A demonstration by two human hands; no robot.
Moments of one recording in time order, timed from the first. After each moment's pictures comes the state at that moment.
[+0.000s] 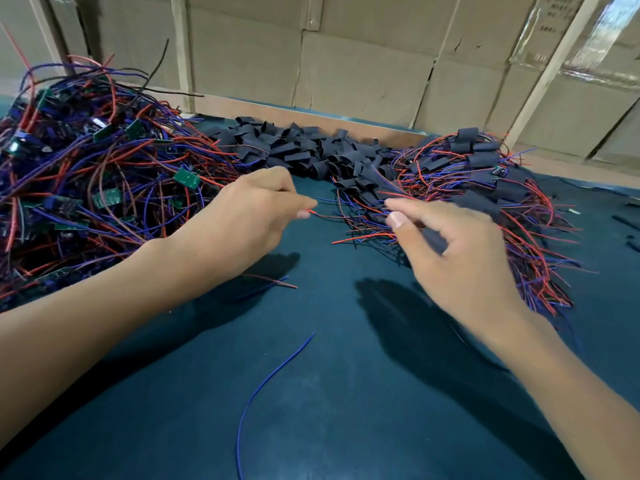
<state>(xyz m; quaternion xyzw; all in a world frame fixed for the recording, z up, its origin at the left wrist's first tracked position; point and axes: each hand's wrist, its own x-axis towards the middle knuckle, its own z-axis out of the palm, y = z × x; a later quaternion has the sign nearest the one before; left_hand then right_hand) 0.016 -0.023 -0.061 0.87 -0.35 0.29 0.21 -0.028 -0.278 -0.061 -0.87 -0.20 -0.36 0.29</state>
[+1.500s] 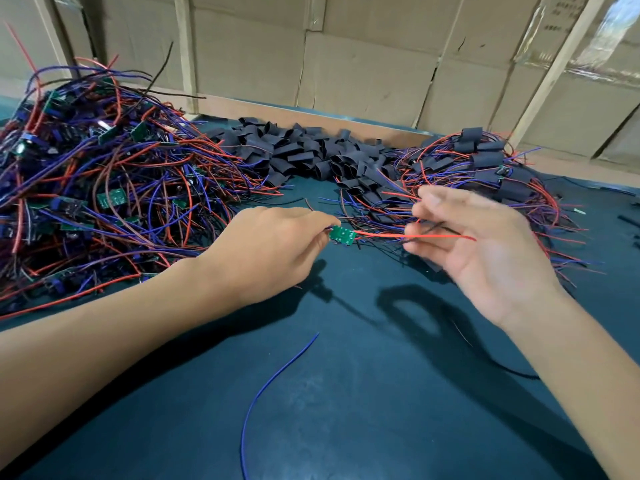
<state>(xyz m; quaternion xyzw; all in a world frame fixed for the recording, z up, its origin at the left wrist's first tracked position) -0.004 -0.041 -0.077 0.89 -0.33 0.27 0.15 -0.026 -0.287 -0.046 -0.62 -0.03 -0.09 0.78</state>
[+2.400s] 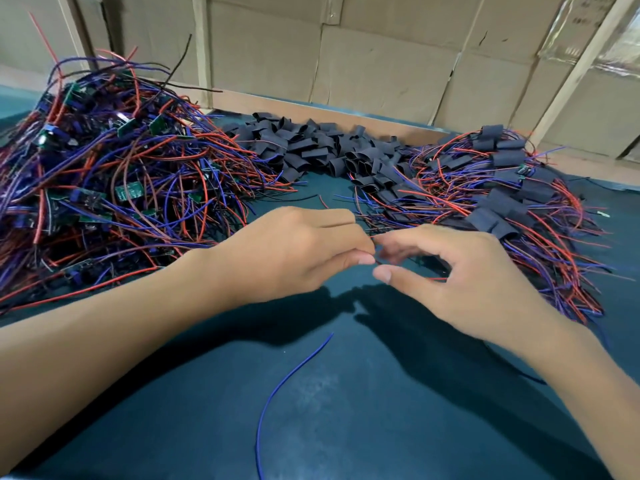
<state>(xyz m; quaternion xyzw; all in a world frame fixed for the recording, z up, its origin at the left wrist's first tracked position) -0.003 -0.038 -0.072 0.81 -0.49 0.27 0.17 -0.038 -0.276 -0.066 -0.90 -0.29 -0.18 0.28</state>
